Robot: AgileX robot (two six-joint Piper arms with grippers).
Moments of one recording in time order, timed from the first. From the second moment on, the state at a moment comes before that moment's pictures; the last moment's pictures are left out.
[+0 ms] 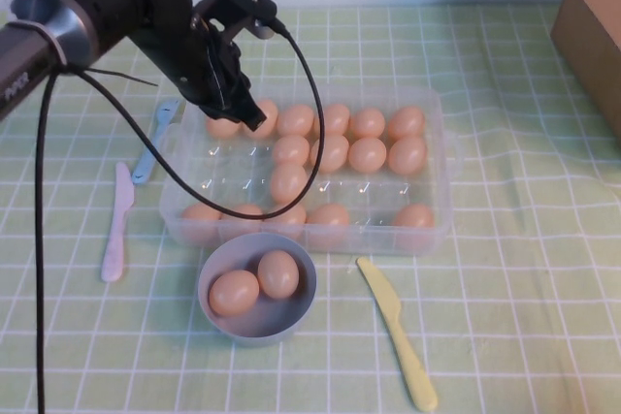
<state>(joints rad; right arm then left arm) 0.14 -0.01 0.03 0.15 0.38 -0.13 -0.37 2.04 -1.84 -0.10 0.95 0.53</state>
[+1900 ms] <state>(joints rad) 0.14 -0.01 0.03 0.15 0.38 -0.13 -0.34 2.17 -1.85 -0.19 0.69 0.49</state>
